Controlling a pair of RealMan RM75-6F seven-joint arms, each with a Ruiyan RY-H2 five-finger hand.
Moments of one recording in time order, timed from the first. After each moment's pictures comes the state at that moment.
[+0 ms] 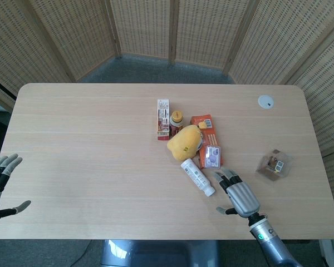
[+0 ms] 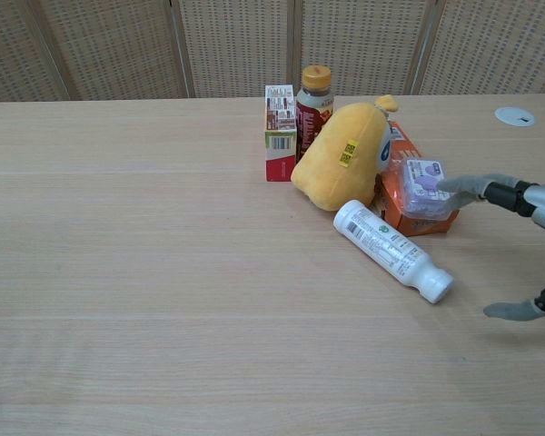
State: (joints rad) left arm -0.06 -0.95 0.02 -1.75 1.64 1.54 -0.13; right arm 0.31 -1.52 -0.02 -1.42 -1.67 1.26 0.03
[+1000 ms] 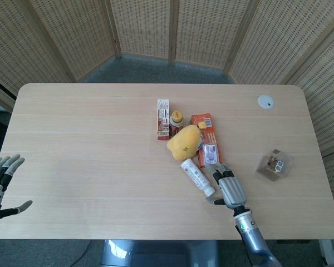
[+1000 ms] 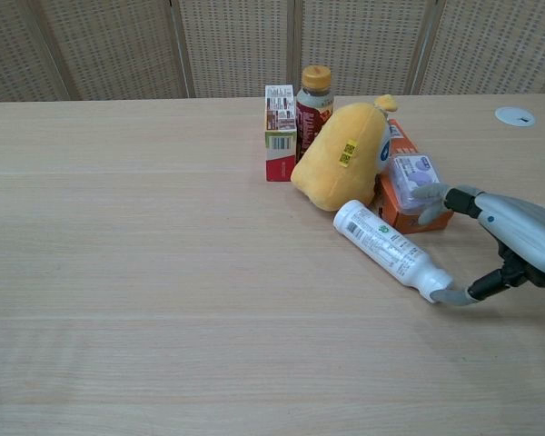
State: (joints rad) left arm -0.07 -0.97 0.02 -1.75 1.63 1.53 -0.11; right arm 0.32 -1.78 0.06 -1.21 -1.48 1.21 0.01
